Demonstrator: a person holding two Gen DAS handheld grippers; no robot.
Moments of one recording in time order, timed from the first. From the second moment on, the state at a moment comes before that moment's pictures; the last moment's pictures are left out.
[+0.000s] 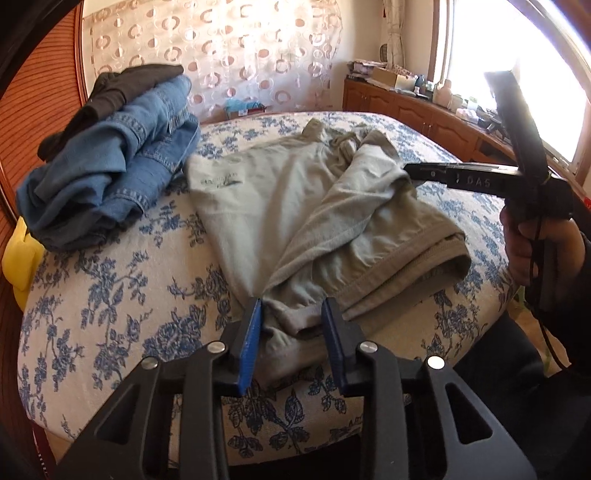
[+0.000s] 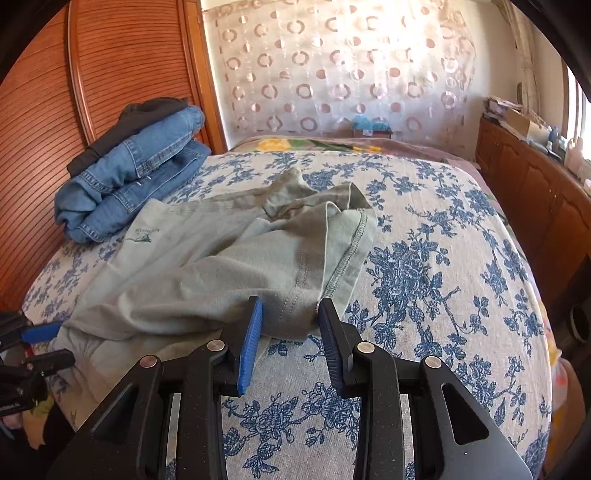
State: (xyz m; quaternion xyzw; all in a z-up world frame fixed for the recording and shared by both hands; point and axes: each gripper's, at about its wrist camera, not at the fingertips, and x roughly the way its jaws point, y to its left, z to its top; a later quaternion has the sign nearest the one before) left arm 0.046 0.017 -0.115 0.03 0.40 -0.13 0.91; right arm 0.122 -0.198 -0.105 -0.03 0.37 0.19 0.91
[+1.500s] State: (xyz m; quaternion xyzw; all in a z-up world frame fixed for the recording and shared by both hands) left arm 0.021 0.013 -0.090 0.02 0.37 -0.16 0.91; right arm 0.123 -0.199 -0.108 -0.02 0.37 0.19 0.91
